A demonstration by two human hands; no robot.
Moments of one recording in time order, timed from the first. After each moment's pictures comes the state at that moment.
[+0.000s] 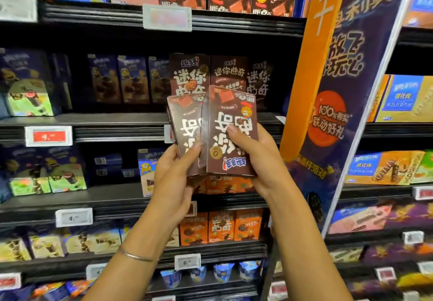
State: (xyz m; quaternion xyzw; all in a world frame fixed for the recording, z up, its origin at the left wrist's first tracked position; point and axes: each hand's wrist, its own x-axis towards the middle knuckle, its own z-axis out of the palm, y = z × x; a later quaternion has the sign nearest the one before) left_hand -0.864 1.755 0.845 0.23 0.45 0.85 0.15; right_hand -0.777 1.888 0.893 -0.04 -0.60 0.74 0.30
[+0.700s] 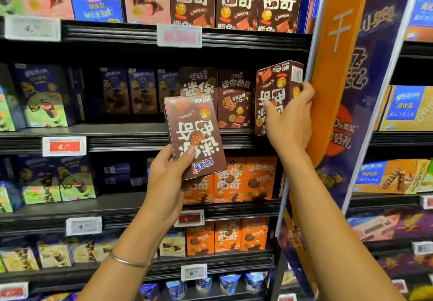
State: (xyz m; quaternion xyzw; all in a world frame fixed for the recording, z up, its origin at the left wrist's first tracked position) left_hand -0.878 1.728 0.861 0.25 0.50 0.82 0.11; right_hand -0.810 1.944 0.946 -0.27 -0.72 0.24 0.59
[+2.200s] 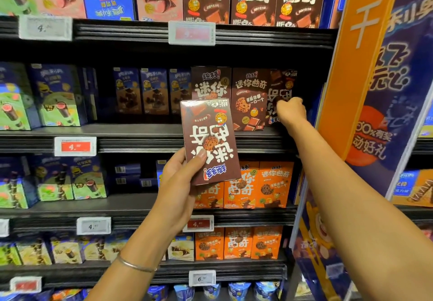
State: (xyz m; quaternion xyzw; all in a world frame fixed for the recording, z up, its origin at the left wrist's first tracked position) left_hand -0.887 1.733 0.858 0.25 0.49 0.82 0.14; right_hand -0.912 2.038 0.955 -0.37 -0.75 0.39 0.40
